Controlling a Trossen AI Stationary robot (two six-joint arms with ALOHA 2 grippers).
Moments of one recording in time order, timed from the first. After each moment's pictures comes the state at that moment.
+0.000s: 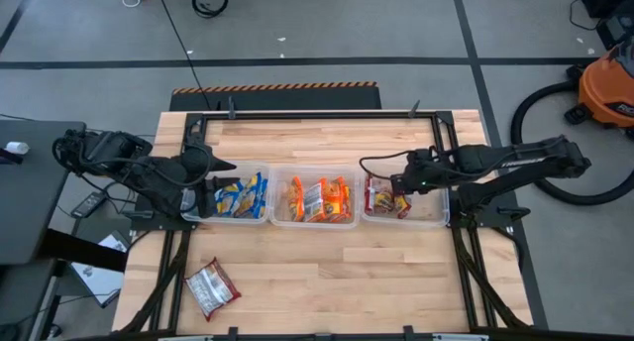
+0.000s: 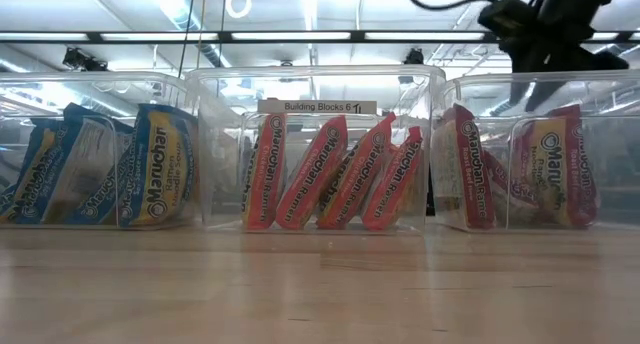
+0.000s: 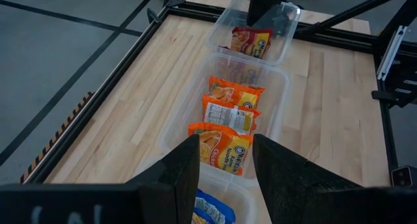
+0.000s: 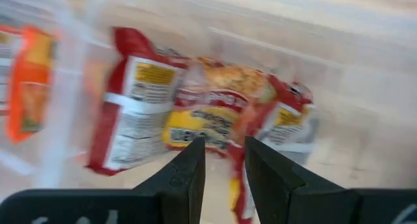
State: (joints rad) left arm -0.42 1.09 1.58 -1.21 -0.60 -0.50; right arm 0.08 0.98 0.87 -1.05 0.23 1.42
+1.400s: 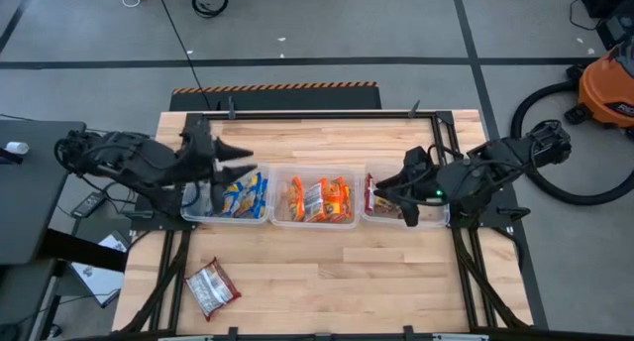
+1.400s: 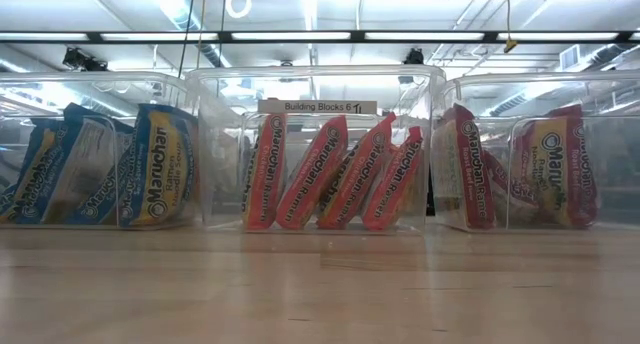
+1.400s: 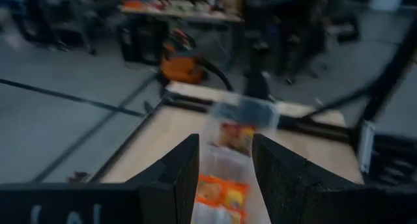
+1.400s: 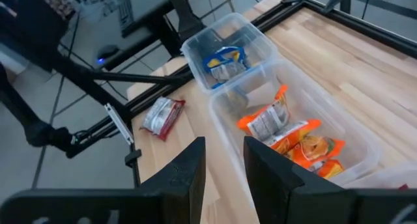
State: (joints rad) left arm -0.41 1.10 1.58 -0.77 -0.69 -0.26; right arm 0.46 1.19 1.48 -0.85 0.50 0.81
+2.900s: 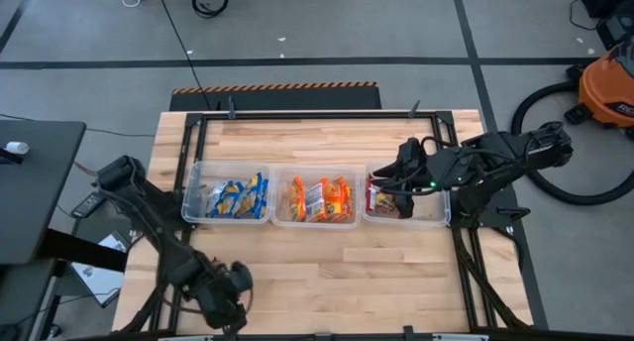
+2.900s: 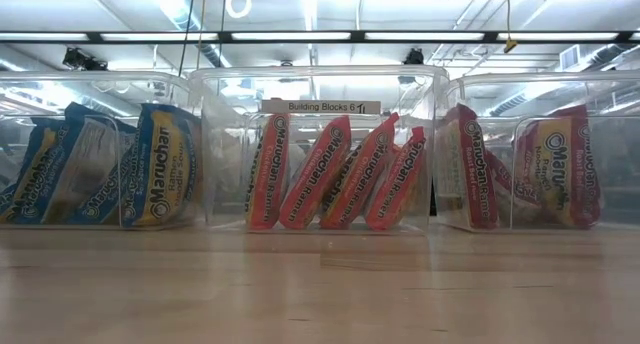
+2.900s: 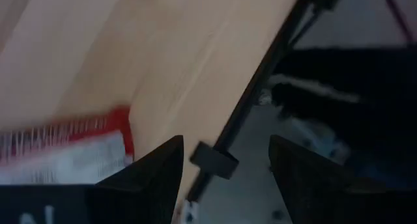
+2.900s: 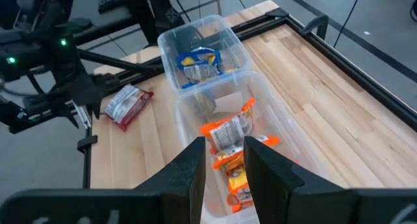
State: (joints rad) left arm -0.91 1.56 1.16 -0.67 -0.05 -1.48; right arm 0.35 1.19 1.48 -0.88 0.45 0.56
